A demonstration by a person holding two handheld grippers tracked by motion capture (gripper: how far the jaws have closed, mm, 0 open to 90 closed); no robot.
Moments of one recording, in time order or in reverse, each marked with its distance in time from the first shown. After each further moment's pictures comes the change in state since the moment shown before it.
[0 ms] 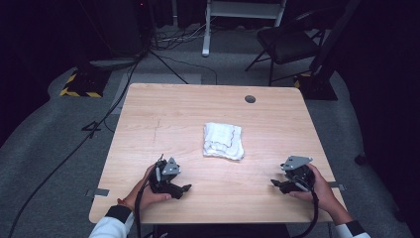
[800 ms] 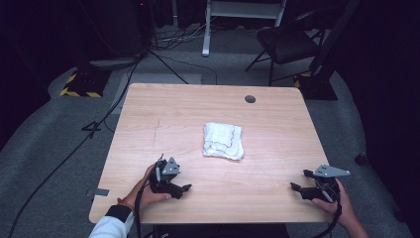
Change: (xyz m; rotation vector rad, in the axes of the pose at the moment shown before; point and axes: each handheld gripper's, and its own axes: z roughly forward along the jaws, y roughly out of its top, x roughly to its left) left arm 0.001 0.000 0.000 0.000 -0.005 0.003; right arm -0.028 -0.084 -0.018 -0.189 -0.035 0.301
